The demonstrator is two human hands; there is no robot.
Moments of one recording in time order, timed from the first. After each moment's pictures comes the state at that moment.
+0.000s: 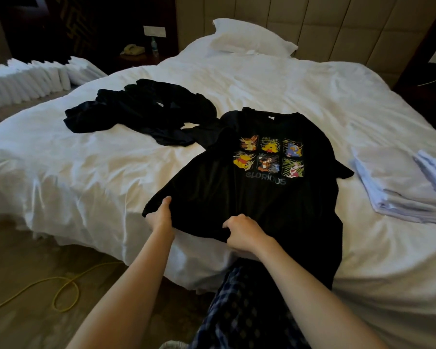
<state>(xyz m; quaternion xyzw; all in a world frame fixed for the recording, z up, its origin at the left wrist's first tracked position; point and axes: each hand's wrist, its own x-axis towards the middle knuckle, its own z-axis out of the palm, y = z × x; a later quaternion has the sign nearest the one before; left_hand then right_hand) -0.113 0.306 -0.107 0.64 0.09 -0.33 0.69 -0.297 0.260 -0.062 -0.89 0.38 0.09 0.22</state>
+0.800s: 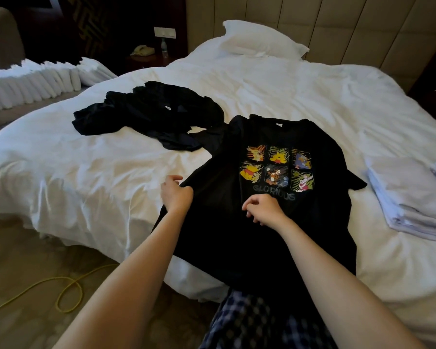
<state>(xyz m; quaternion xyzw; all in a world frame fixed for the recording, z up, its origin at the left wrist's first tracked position) -0.105 0.260 -0.061 0.81 -0.20 -0.18 0.52 -0.298 0.180 -0.040 -0.73 0.50 -0.05 0.46</state>
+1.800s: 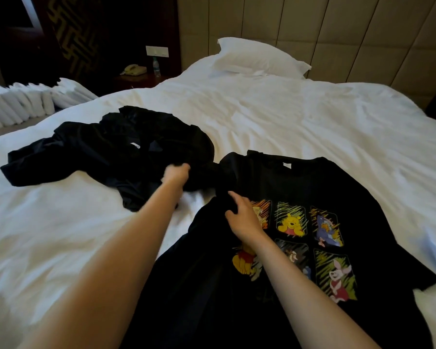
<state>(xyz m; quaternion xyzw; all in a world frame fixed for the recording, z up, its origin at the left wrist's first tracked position) 0.007 -0.012 -0.032 0.75 -0.17 -0.29 0.58 -0.183 -0.010 -0.069 -0.76 0.42 -0.22 0.44</state>
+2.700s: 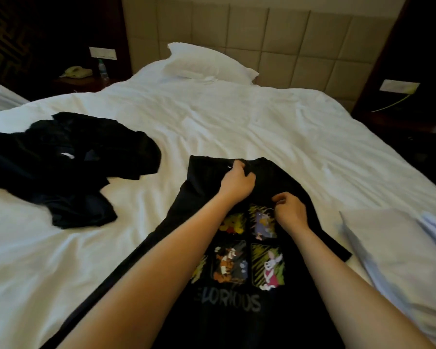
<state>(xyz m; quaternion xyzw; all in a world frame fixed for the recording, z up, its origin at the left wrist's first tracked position) -0.217 -0.062 0.009 0.67 -0.55 -0.30 0.39 -0.353 -0.084 -0.040 -0.63 0.67 -0.28 0.26</state>
